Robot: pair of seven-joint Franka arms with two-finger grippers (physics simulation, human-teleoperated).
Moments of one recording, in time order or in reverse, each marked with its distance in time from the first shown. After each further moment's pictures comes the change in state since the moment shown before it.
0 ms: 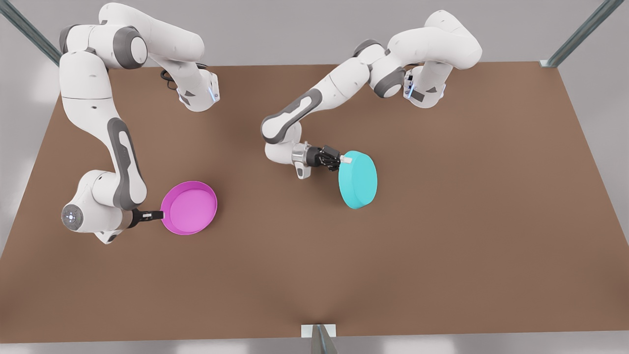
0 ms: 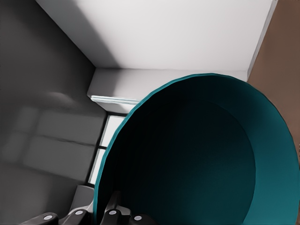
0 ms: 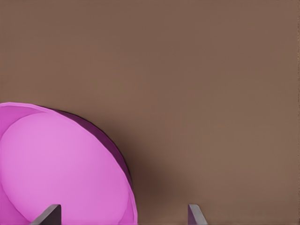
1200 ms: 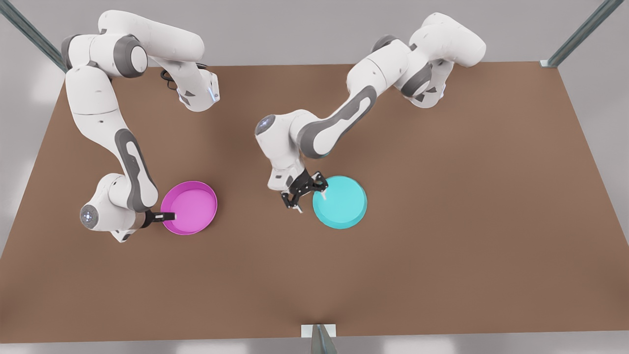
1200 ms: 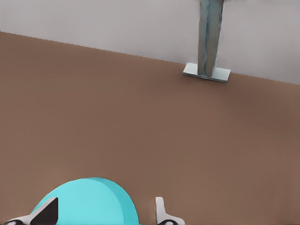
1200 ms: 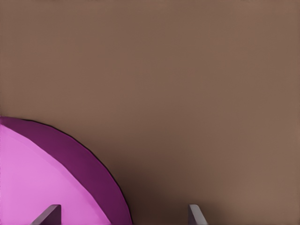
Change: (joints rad) left arm 0.285 -0.294 -0.071 0.257 -0.711 0.951 -0.698; right arm -0.013 0.072 0.018 -0.079 0.082 0.164 -0.037
